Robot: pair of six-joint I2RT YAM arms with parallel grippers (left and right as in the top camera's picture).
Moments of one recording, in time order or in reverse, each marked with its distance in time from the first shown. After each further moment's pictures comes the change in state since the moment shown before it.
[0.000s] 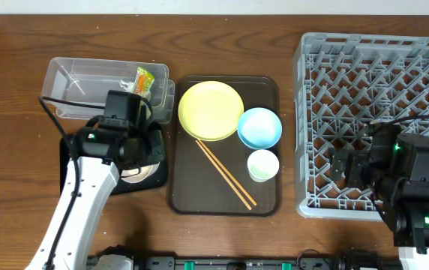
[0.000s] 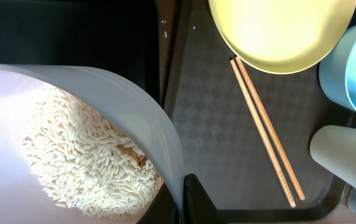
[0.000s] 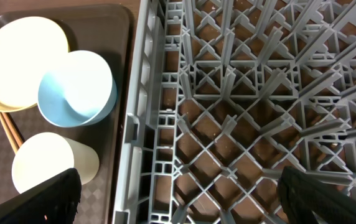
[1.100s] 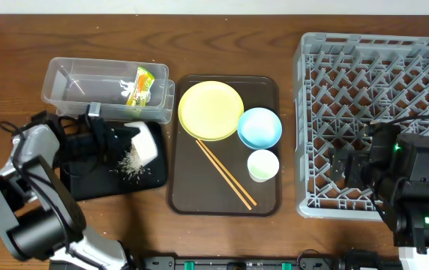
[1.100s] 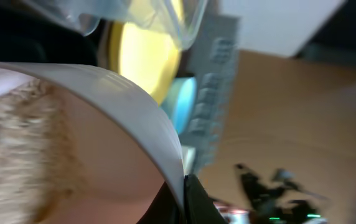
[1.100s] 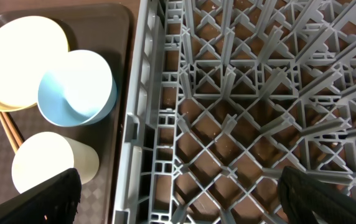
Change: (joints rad) left arm 0.642 0.531 0.000 0.004 1.093 0.423; right arm 0.000 0.000 0.000 -0.002 0.000 0.000
